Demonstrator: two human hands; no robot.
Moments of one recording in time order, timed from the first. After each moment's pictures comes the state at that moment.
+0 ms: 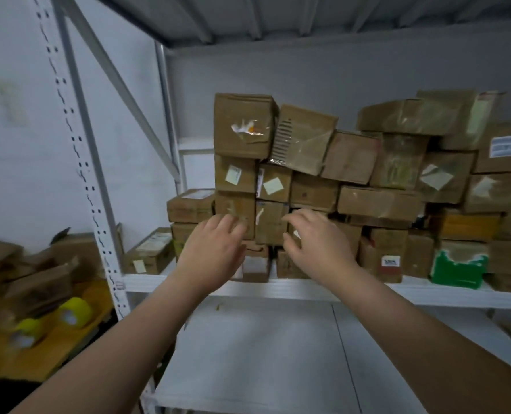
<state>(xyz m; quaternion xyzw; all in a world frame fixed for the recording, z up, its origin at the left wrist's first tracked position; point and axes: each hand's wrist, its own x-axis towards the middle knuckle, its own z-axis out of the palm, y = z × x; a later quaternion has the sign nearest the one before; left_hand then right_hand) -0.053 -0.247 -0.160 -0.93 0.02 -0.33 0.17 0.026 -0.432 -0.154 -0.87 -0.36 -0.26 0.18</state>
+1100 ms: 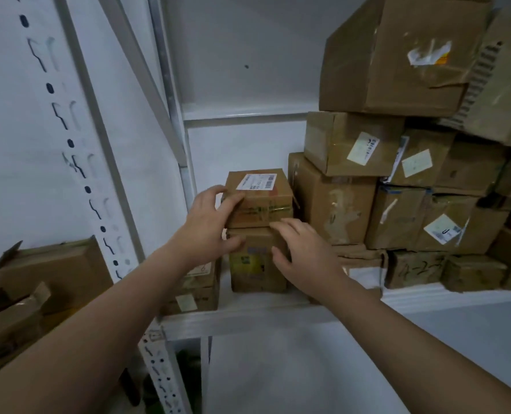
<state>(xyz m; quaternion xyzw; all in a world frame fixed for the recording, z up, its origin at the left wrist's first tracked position) 0.091 0.071 -0.198 -0.95 0.14 -0.27 -0.08 0.099 -0.140 -0.229 -0.90 -0.31 -0.22 0.23</state>
